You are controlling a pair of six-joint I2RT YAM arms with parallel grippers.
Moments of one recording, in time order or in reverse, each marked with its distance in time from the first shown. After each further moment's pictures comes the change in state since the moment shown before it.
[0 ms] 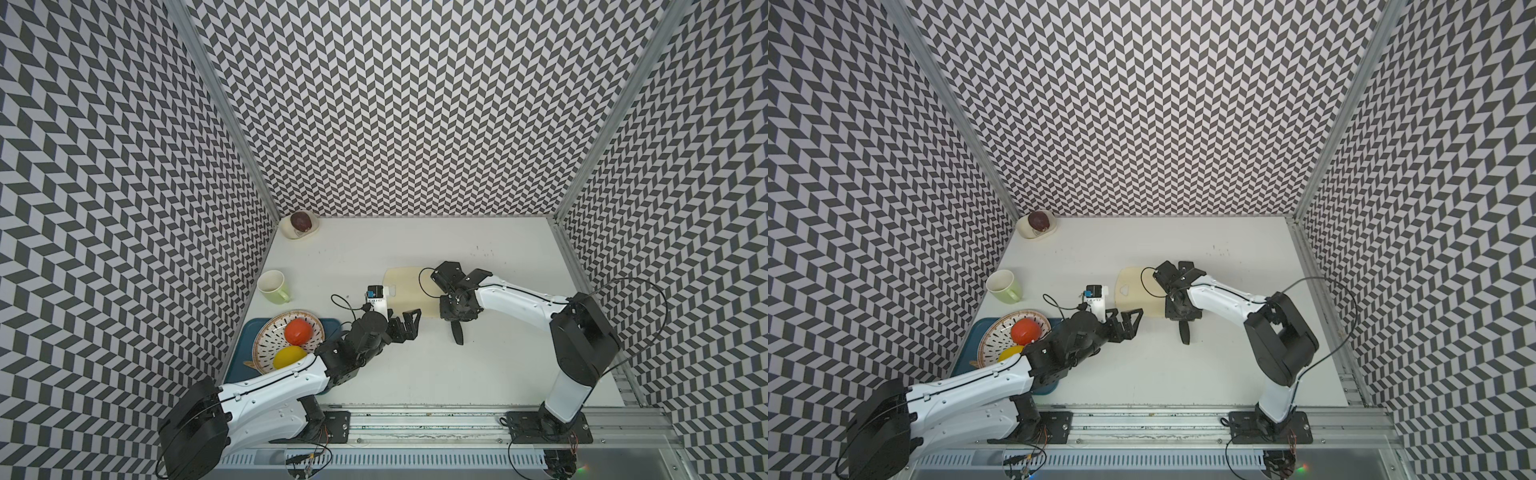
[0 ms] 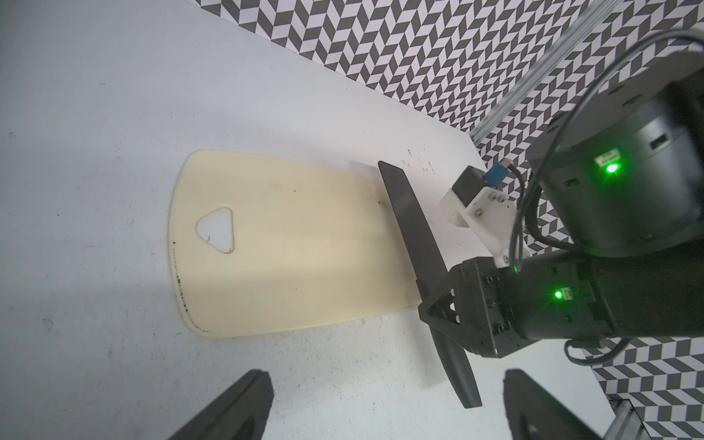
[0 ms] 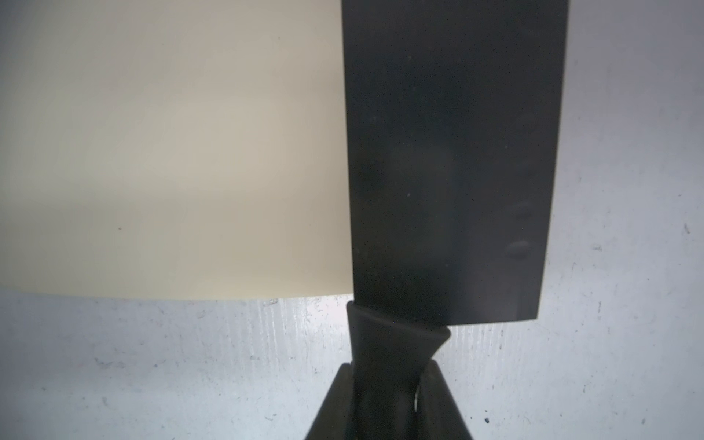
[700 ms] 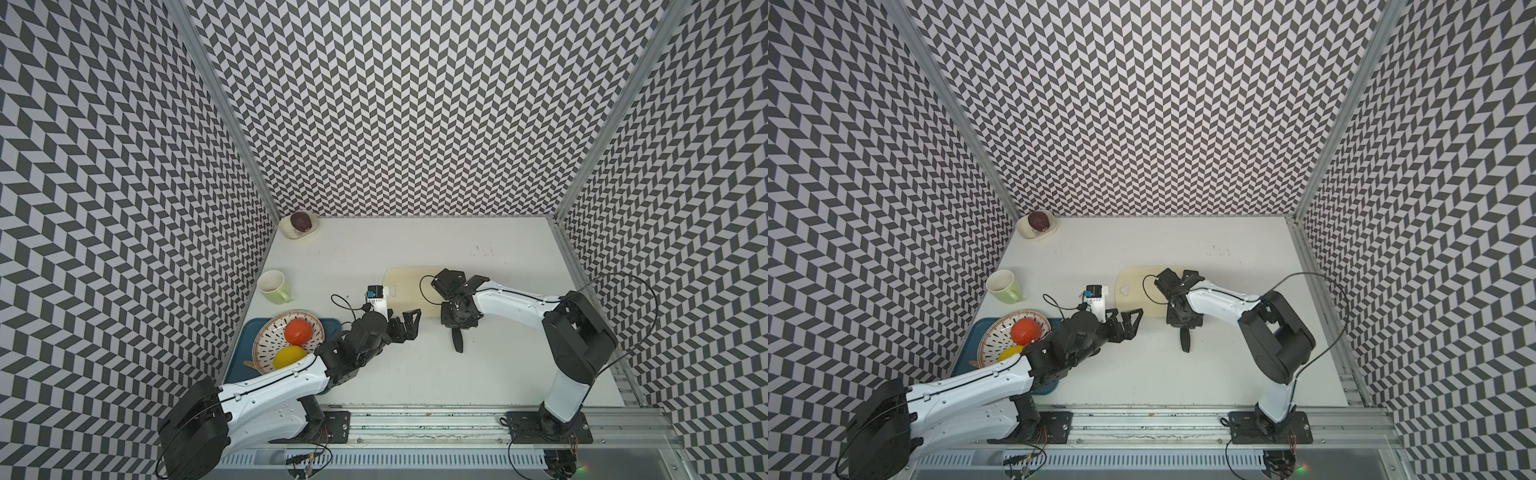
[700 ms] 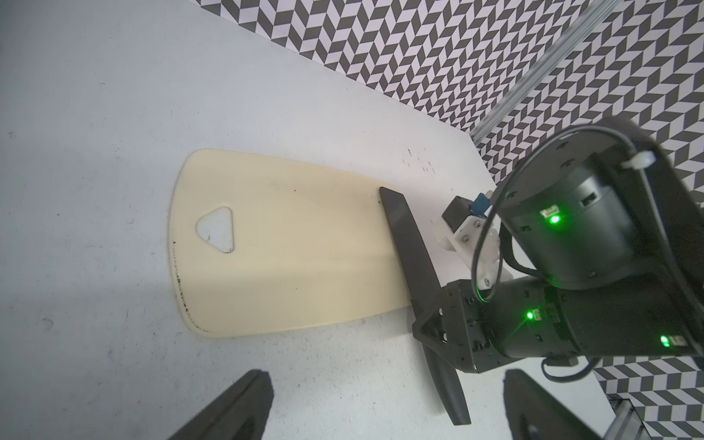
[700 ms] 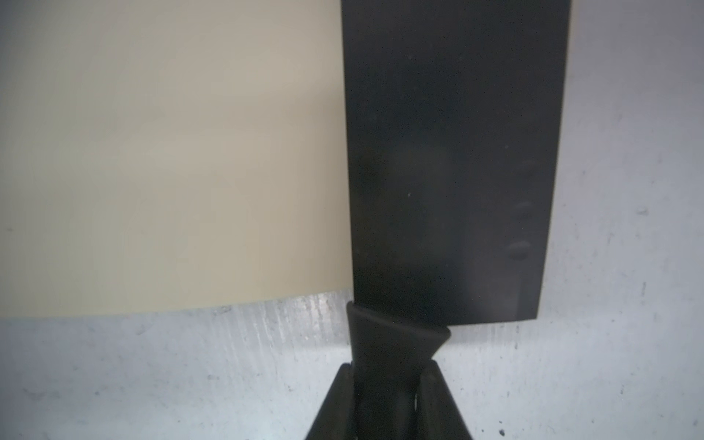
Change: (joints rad) left arm 0.000 0.000 0.000 0.000 0.000 0.000; right arm 0.011 0.028 -0.050 0.039 -0.016 0.048
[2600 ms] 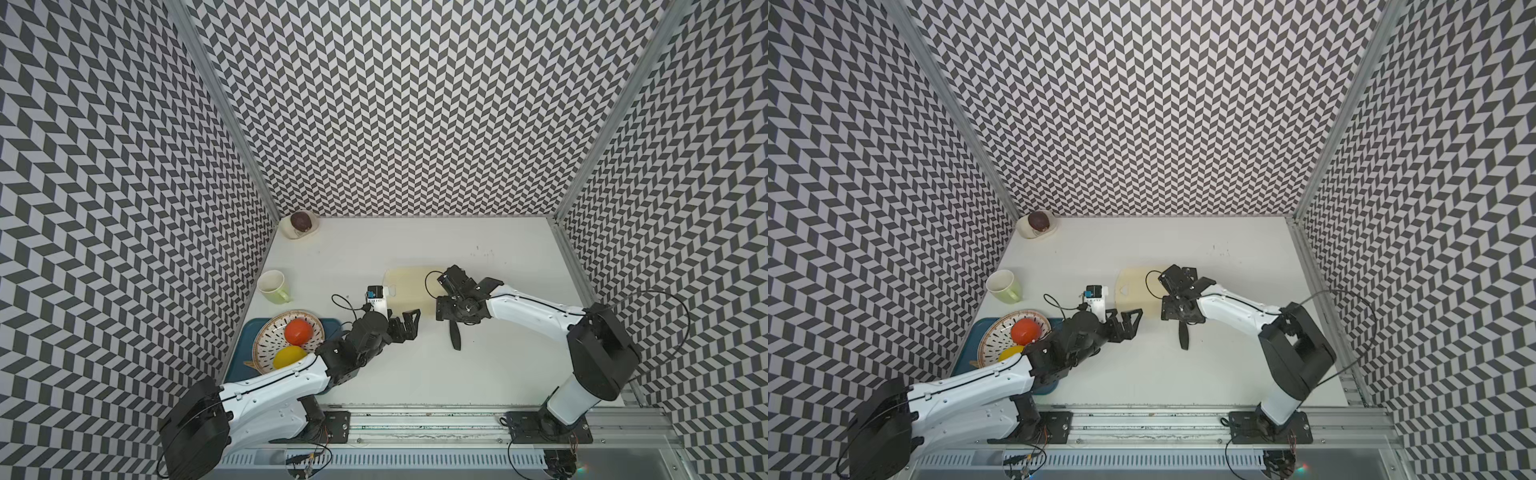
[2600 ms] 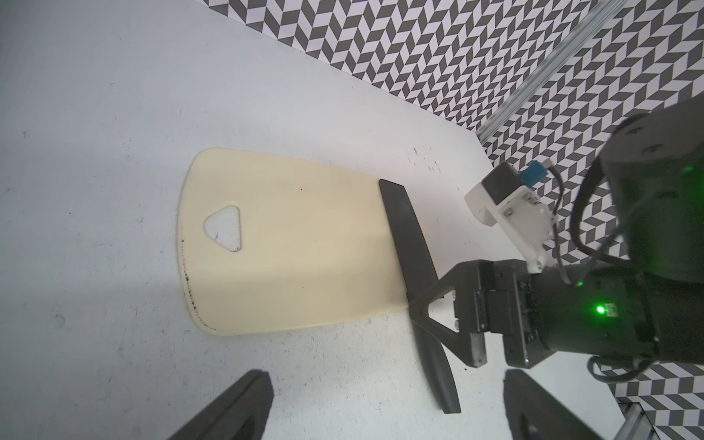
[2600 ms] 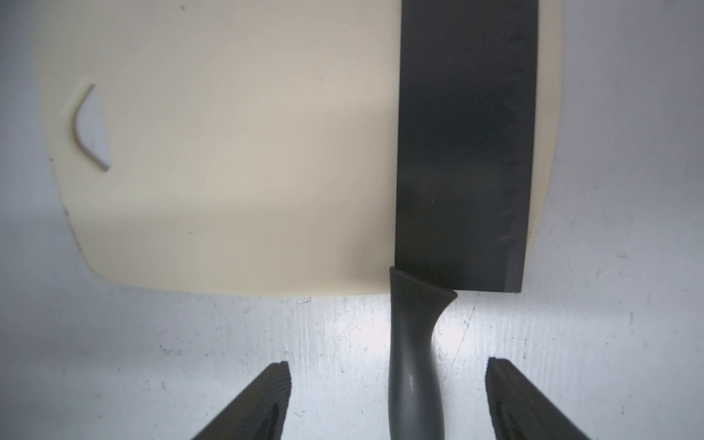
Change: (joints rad) left arm 0.000 0.006 0.000 -0.008 -0.019 0.002; right arm 0.000 -0.177 -0.094 0.142 0.005 -0.056
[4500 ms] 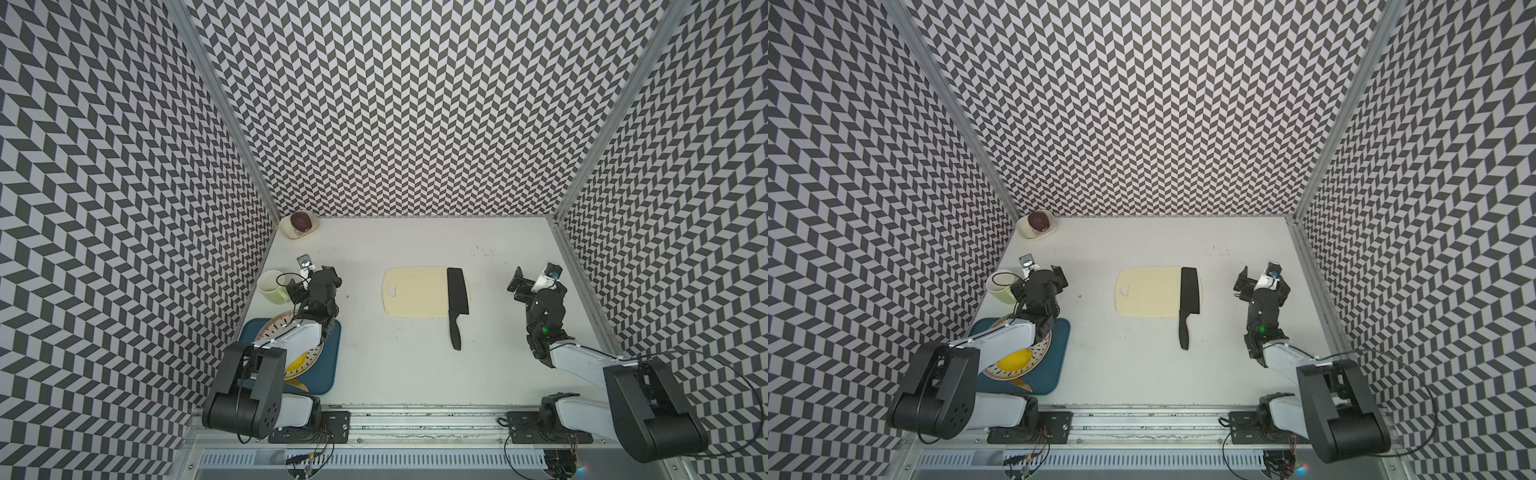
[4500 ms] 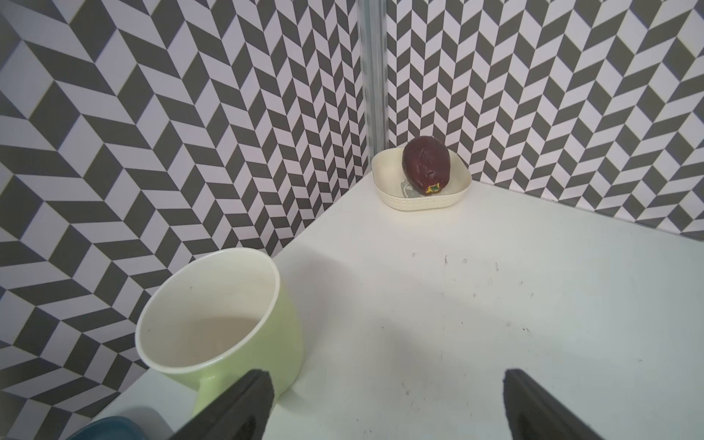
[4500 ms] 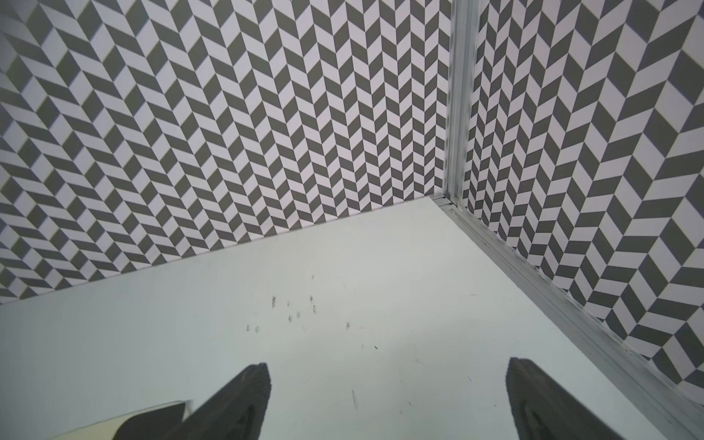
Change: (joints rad) left arm 0.764 0.338 0.040 0.360 -0.381 0.500; right arm -0.576 -0.338 -0.797 1.490 0.259 -0.591
